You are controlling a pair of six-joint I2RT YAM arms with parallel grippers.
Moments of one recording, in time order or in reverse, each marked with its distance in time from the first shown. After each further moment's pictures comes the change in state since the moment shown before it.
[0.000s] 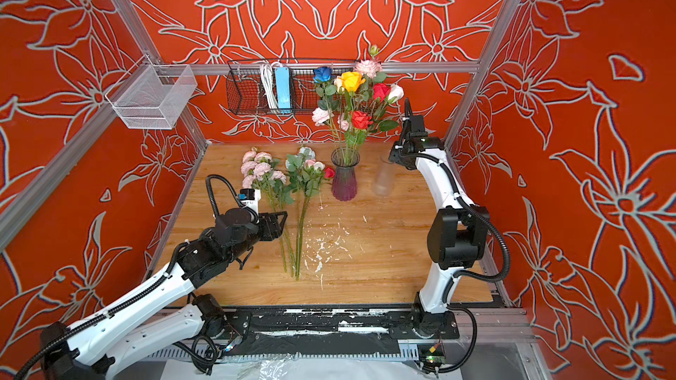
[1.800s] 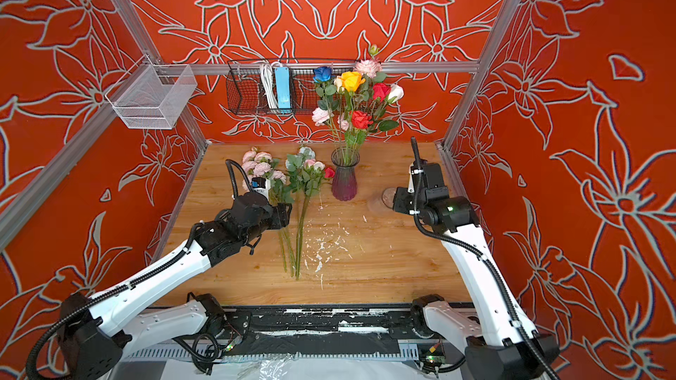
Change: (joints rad) left arm 0.020 0.221 0.167 -0.078 -0.042 0.025; right arm 0.188 -0.779 -0.529 -0.172 -0.012 0.000
